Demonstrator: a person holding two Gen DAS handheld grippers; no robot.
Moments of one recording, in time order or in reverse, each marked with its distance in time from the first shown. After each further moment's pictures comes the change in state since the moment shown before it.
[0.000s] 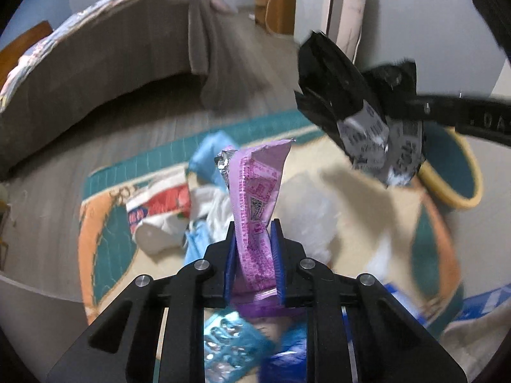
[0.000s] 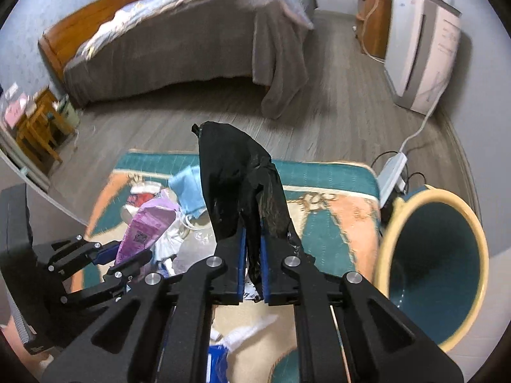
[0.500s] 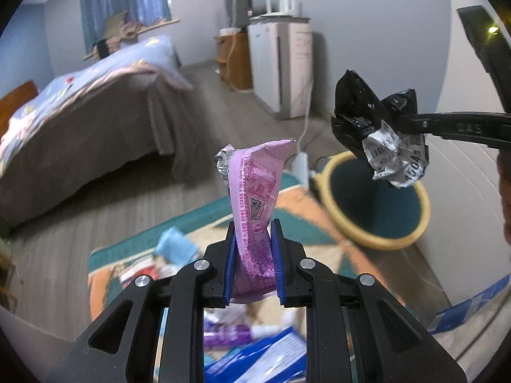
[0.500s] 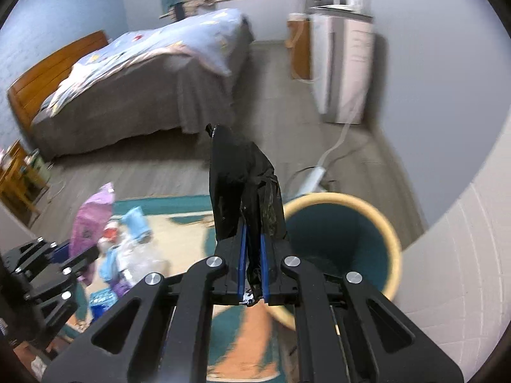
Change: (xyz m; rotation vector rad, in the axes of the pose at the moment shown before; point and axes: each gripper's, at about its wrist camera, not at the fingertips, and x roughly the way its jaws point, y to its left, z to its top) left arm -0.089 -0.112 0.046 0.173 -0.214 -0.035; right arm -0.127 -0.116 -0.021 0.160 -0.165 -0.186
